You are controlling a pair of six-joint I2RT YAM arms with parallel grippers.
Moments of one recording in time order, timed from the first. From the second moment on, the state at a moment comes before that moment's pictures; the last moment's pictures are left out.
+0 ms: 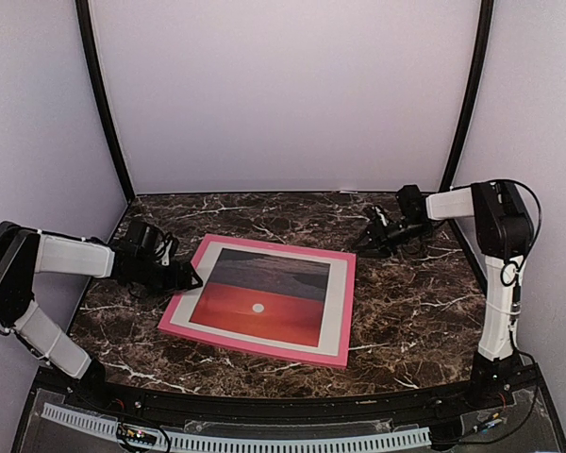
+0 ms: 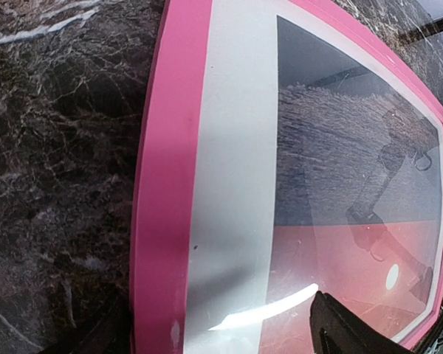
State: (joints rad) left arm -0.29 1.51 0.69 -0.16 0.30 -0.41; right arm 0.19 2.15 1.44 -0.53 -0.95 0.08
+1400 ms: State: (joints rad) left arm -0.44 0.87 0.84 -0.39 -0.18 -0.26; right arm 0.19 1.17 1.05 -0.49 -0.15 0.14
